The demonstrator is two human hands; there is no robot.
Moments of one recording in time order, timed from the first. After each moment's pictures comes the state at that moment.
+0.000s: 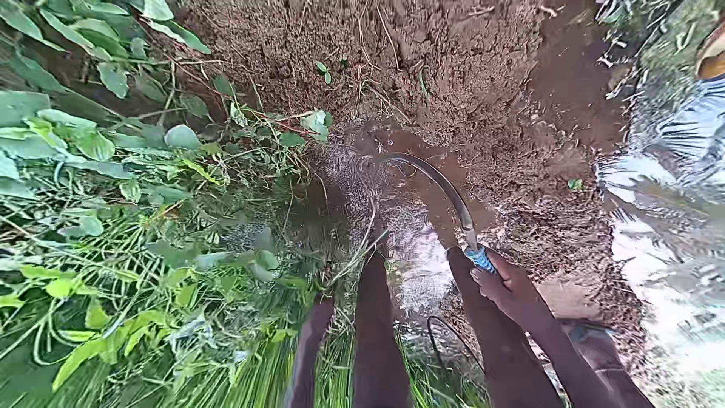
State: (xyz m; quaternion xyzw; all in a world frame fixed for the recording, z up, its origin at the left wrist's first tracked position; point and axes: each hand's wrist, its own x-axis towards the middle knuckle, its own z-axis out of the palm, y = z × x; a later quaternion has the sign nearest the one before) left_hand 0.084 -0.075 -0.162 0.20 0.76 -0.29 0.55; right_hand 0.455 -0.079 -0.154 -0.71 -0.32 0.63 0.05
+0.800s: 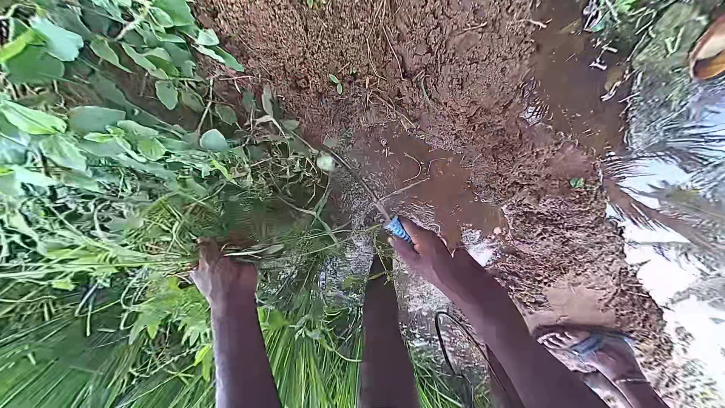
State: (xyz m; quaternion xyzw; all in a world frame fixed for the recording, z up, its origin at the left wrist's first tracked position) left_hand -0.009 0.046 -0.190 0.10 0.86 0.39 0.32; right_hand 0.331 -0.008 -0.196 -0.63 -0.41 0.66 0.03
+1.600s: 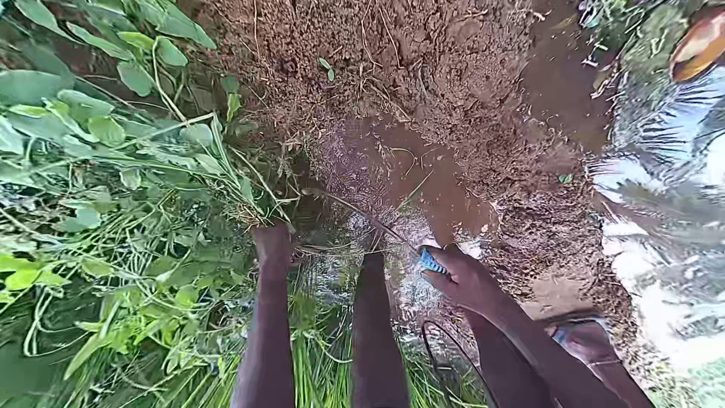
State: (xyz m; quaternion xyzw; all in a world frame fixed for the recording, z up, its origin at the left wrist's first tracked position) left_hand 0.036 0.035 -0.249 0.25 0.89 -0.08 0.37; right_hand 0.394 -0.056 -0.162 -0.59 -0.50 0.63 0.01
